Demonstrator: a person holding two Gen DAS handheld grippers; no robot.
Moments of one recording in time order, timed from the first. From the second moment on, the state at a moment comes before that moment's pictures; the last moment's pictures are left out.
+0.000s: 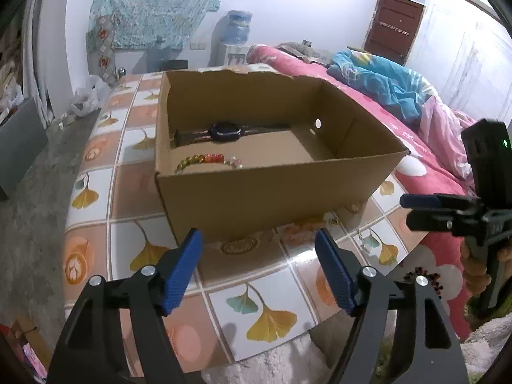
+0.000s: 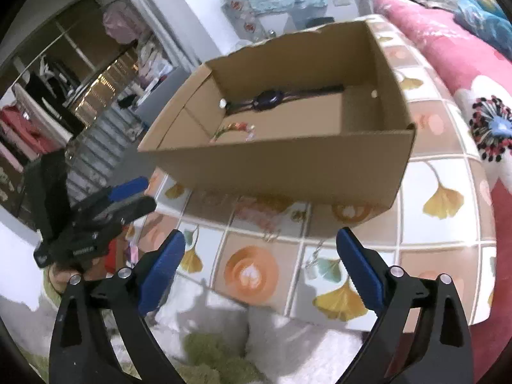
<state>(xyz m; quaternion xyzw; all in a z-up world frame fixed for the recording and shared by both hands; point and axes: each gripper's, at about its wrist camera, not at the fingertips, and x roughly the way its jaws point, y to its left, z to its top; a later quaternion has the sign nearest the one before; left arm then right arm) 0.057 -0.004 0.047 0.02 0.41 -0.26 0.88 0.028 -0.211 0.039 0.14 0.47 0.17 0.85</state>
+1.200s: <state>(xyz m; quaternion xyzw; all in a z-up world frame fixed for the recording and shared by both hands) 0.081 -0.021 -0.023 0.03 0.51 -0.19 0.84 0.004 -0.277 -0.004 0.13 0.49 0.10 0.86</state>
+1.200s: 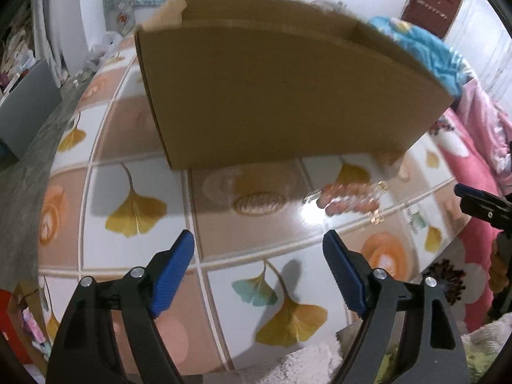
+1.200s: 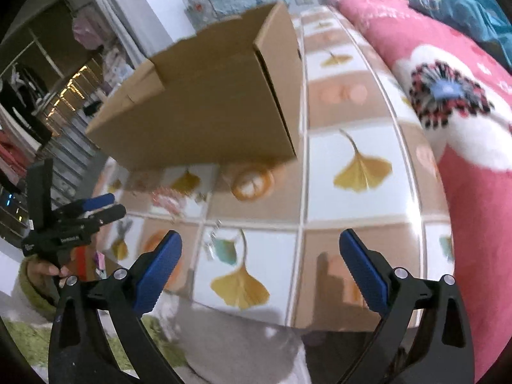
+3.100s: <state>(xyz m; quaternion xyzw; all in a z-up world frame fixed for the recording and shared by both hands) 0.091 -0.122 0.035 0.17 0.43 -0.38 0.80 0.009 -0.272 -0.023 0.18 0.45 0.16 0.86</state>
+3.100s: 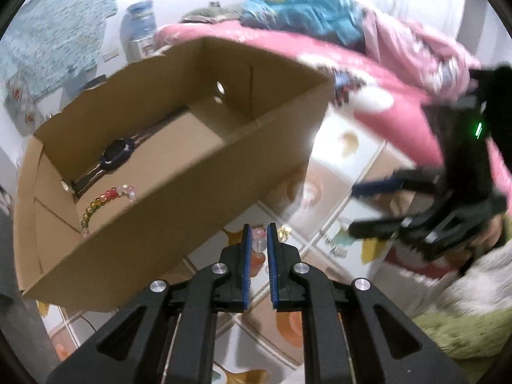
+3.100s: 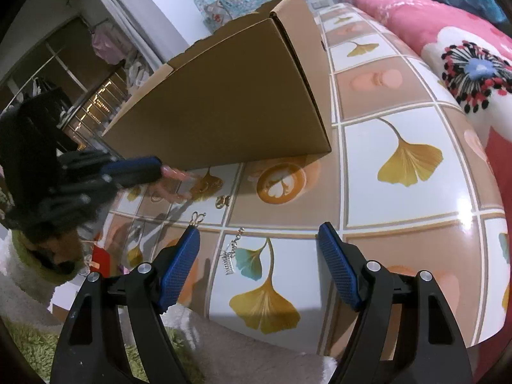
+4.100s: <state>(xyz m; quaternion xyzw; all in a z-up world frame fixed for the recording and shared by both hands) 0.117 0.041 0.009 -0.06 0.50 -0.20 0.84 0.016 -0.256 -0.020 0.16 0.47 0.14 0.86</state>
